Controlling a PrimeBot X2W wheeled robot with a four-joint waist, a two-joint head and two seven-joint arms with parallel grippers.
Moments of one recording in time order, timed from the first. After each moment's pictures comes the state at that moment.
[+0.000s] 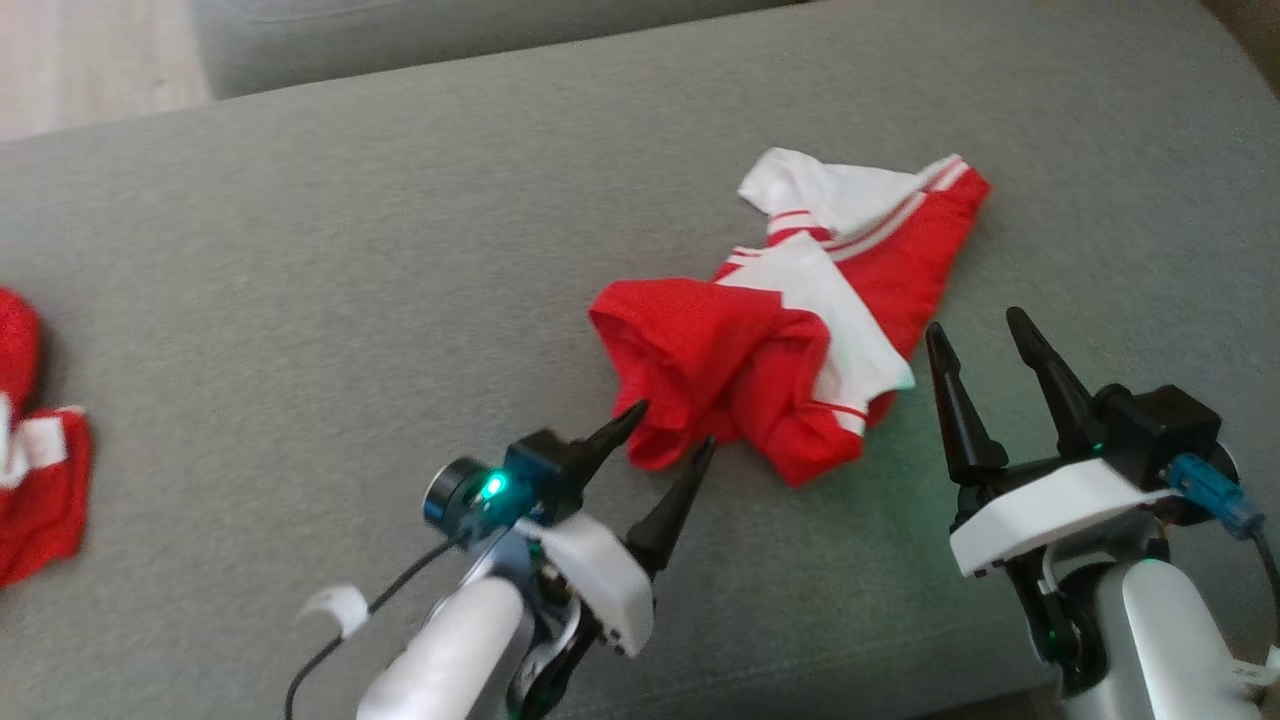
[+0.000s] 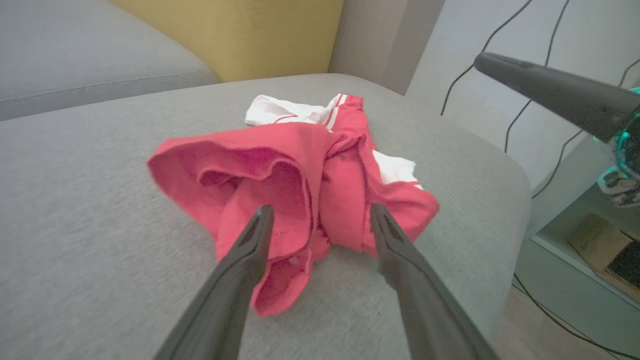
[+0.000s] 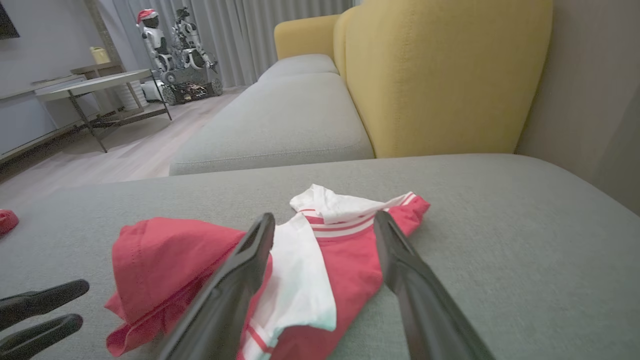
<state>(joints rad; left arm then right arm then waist) -0.27 0.06 -0.65 0.33 -0.30 -0.08 -0.12 -0.09 -0.08 0.10 0.02 0.17 0.13 0.06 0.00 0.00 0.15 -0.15</state>
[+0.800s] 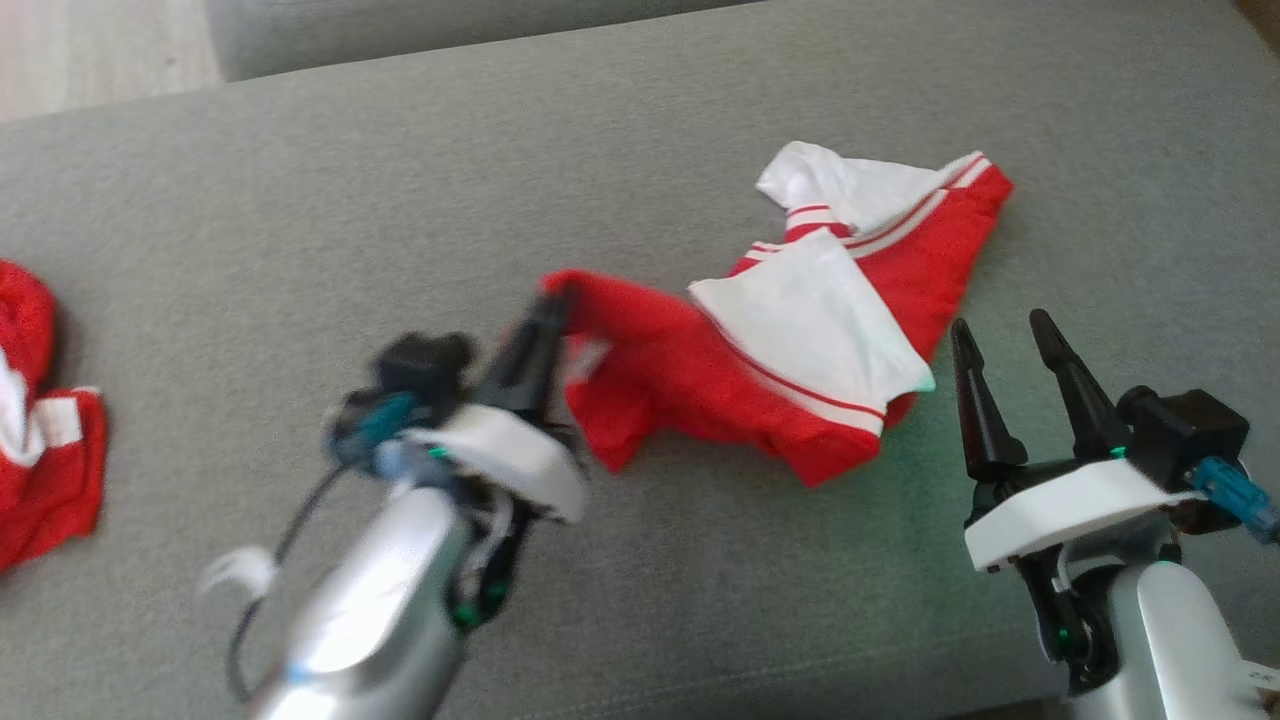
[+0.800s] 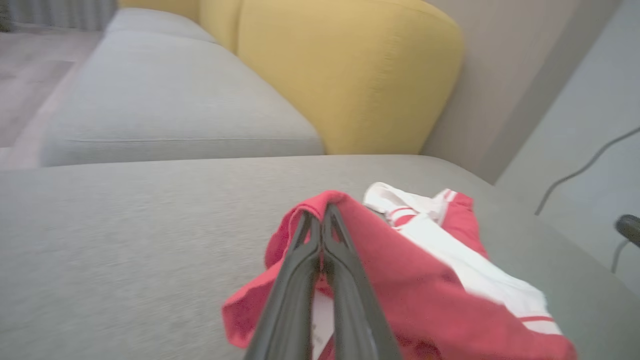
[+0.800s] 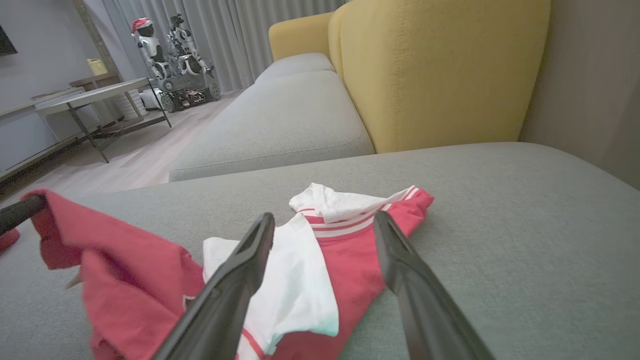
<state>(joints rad) -0.43 0.10 -0.62 0.39 -0.50 0.09 -0.25 -0.09 -0.06 0.06 0.04 0.20 0.13 0.04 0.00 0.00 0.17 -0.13</state>
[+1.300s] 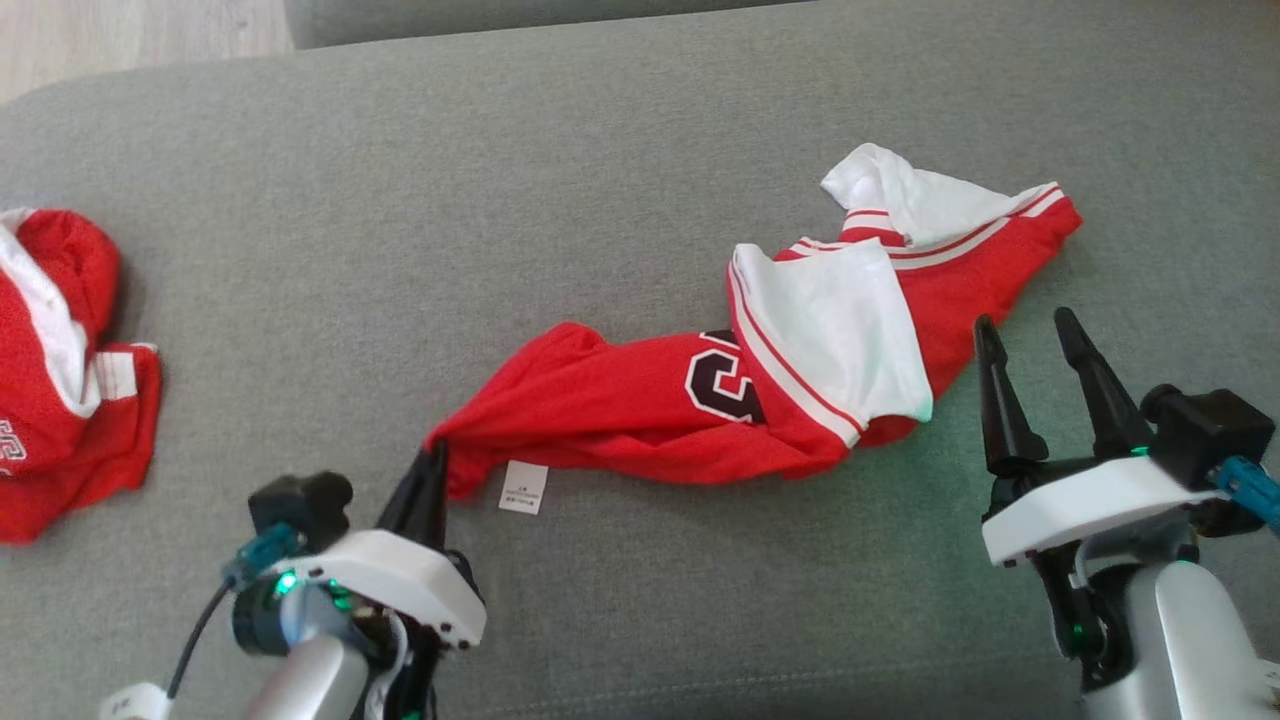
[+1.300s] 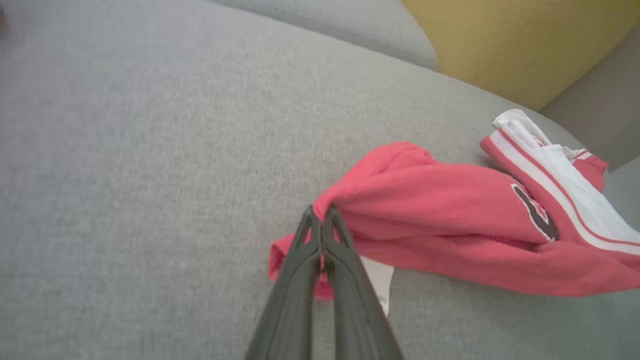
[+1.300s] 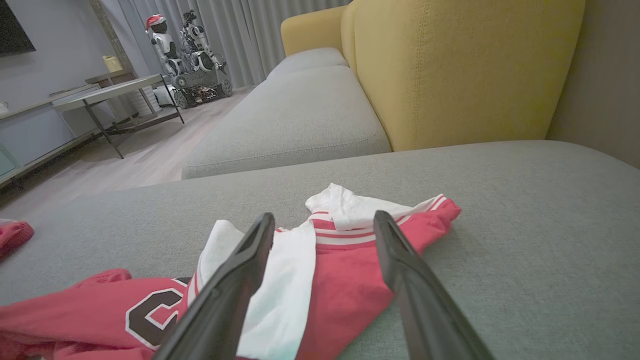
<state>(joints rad) -0.12 0.23 -0.49 0.21 -0.65 0.21 -0.13 -0.09 -0.05 0.02 0.03 0.21 0.13 0.05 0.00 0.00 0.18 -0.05</state>
